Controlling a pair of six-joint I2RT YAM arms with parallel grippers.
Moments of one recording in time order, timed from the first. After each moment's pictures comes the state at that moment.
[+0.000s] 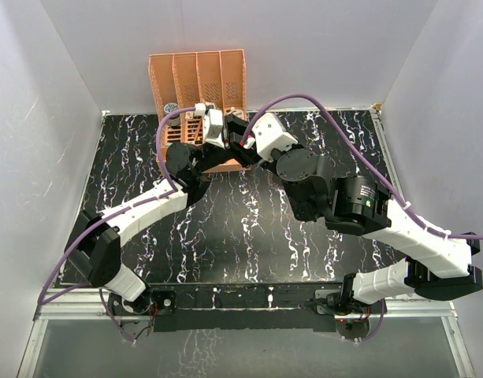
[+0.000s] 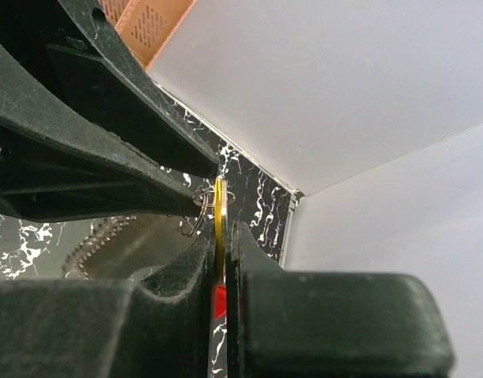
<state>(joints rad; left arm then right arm) -0.73 1.54 1.15 1.11 0.63 -0.43 1.25 1.29 1.77 -0.79 1.07 -0.41</state>
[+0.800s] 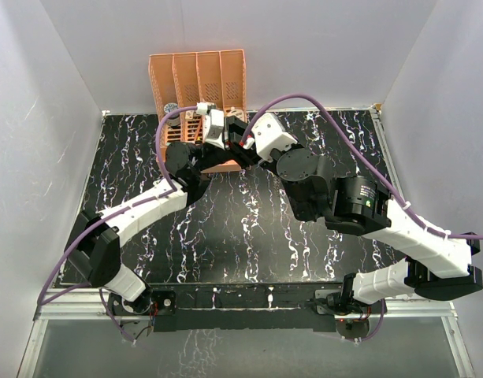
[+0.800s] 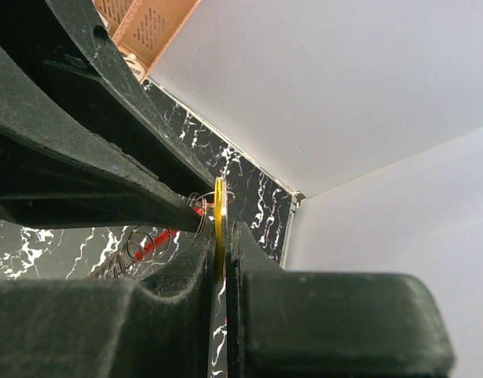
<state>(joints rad) -0.73 1.53 1.17 1.10 0.69 -0.45 1.25 1.29 1.77 -0.79 1.06 -0.42</state>
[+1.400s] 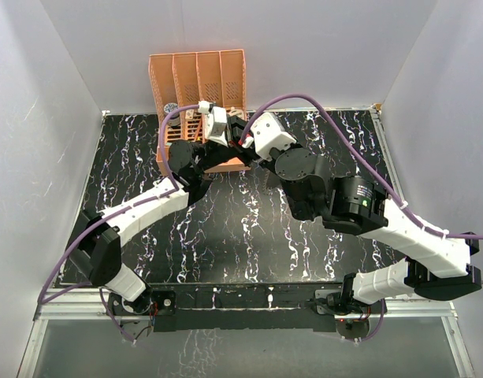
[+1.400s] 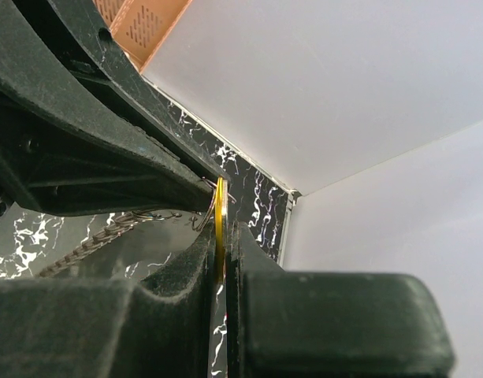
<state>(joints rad) -0.73 1.55 1.18 1.08 0.63 -0.44 1.25 1.29 1.75 -0.76 1.06 -0.43</state>
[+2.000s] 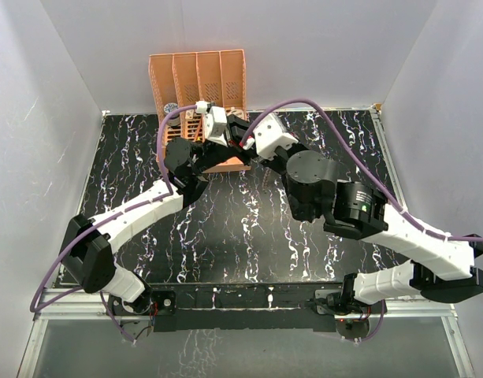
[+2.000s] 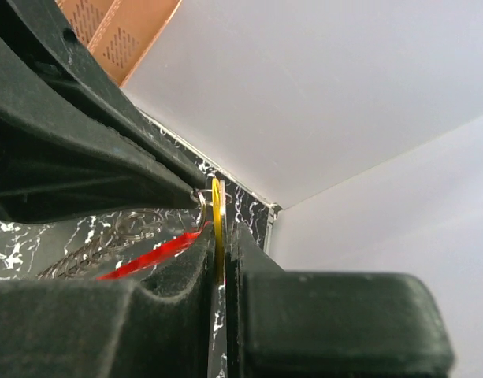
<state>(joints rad) -0.74 1.49 1.18 0.93 0.58 -0.31 1.24 1.25 1.67 -0.57 1.10 -0.58</state>
